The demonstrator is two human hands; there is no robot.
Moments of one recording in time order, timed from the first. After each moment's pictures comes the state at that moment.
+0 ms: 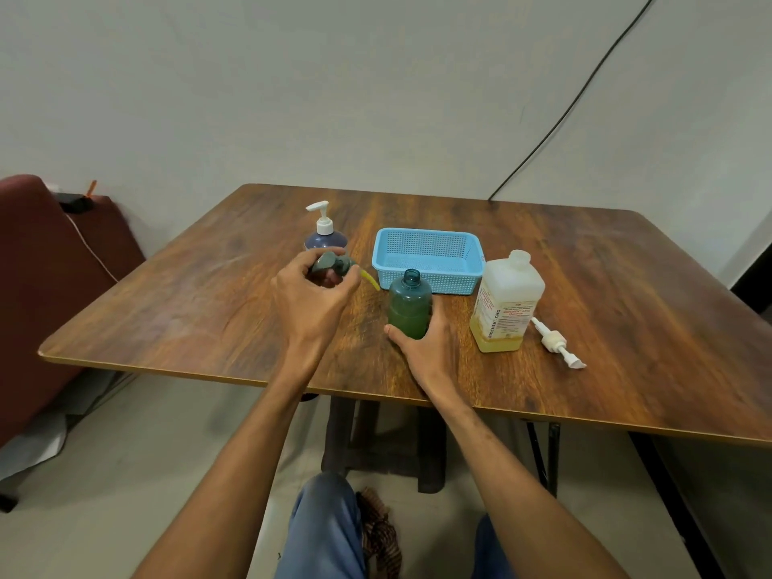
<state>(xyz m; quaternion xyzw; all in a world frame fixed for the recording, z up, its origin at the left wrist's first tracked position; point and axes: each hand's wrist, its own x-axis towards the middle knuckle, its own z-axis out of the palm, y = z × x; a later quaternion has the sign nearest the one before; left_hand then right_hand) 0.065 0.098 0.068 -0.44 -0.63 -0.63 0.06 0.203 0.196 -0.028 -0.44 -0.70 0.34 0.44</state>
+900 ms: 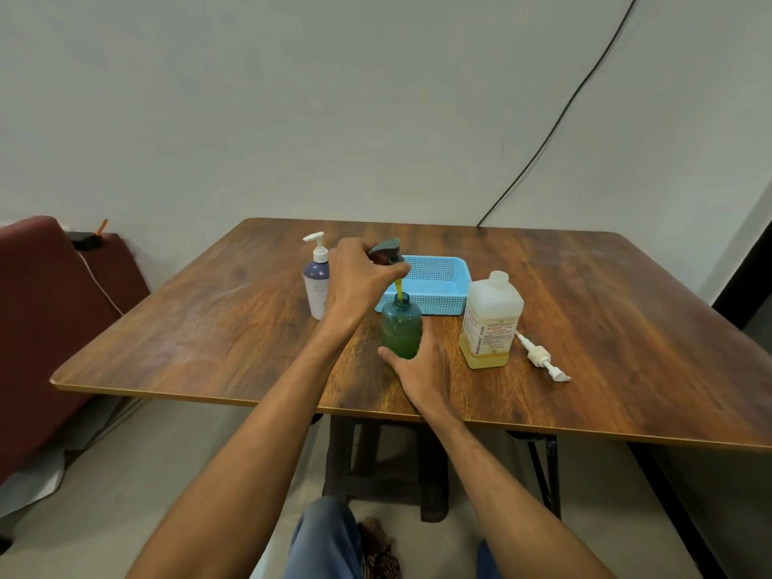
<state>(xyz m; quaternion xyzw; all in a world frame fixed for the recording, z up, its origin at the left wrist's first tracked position) 0.103 0.144 0.129 -0.49 -0.66 -0.56 -0.05 0.205 0.193 -0.028 -0.46 -0.71 0.33 0.41</state>
